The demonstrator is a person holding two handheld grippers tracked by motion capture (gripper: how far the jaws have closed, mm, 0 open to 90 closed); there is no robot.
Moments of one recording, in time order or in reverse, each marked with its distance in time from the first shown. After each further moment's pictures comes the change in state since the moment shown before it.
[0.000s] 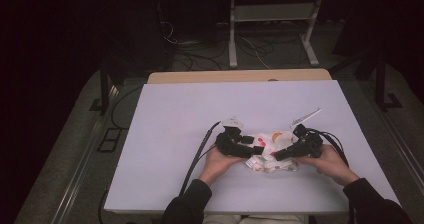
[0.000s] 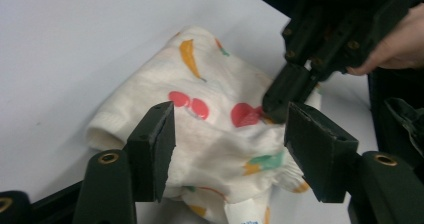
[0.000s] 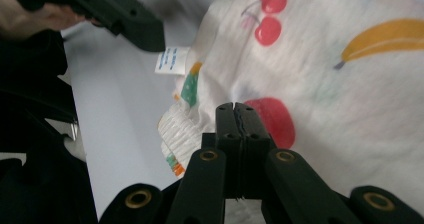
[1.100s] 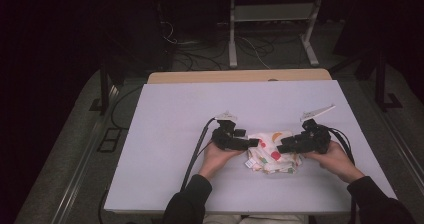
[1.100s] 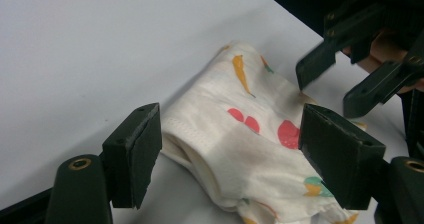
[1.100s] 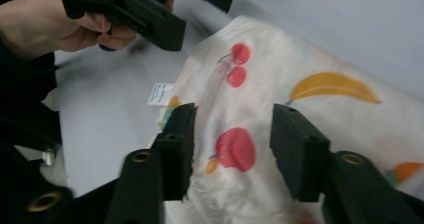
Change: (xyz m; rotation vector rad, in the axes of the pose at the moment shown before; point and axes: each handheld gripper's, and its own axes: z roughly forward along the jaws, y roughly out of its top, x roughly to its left) left arm 0.021 0.003 -0.003 -0.043 0.087 -0.095; right arm -0.005 0.000 -0.023 -0.165 -0.066 -0.056
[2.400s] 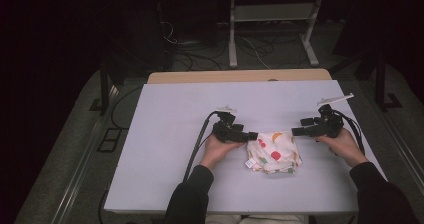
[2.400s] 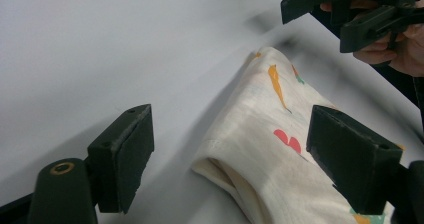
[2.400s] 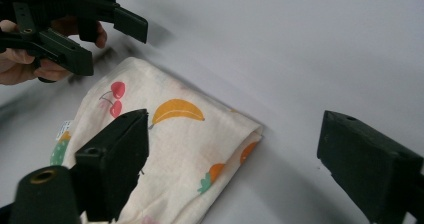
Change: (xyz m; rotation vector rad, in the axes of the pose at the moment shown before) left arm 0.023 0.013 0.014 0.040 0.000 -0.041; right arm -0.074 -0.001 -0.025 -0.118 -0.093 0.082
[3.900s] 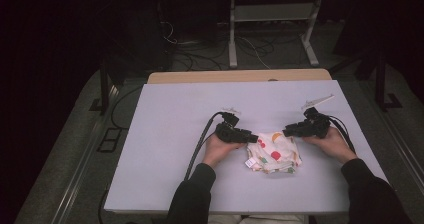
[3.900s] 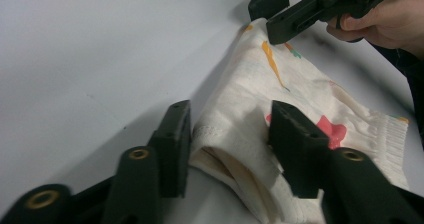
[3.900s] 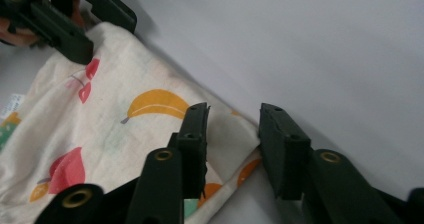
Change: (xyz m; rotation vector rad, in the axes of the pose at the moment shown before) left arm 0.005 -0.001 0.013 0.093 -0.051 0.027; right arm 0.004 0.006 0.035 0.114 -0.041 -0.126
